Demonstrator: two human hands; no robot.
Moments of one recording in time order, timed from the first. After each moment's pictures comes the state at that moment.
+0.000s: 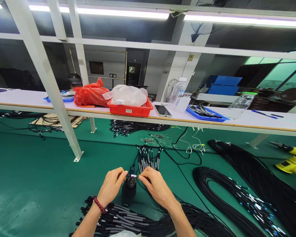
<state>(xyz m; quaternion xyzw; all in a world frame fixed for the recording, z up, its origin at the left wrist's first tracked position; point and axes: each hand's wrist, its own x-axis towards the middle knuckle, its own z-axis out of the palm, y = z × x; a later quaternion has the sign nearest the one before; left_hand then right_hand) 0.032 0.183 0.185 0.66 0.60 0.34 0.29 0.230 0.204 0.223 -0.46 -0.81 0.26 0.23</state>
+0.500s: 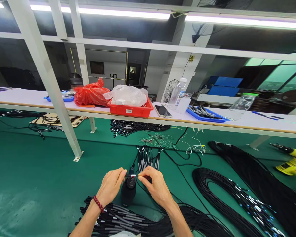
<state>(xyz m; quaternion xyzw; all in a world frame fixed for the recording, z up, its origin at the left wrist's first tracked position) 0.032 0.181 0.193 0.68 0.62 0.29 0.26 0.230 0.207 0.212 -0.47 -0.78 0.29 0.30</state>
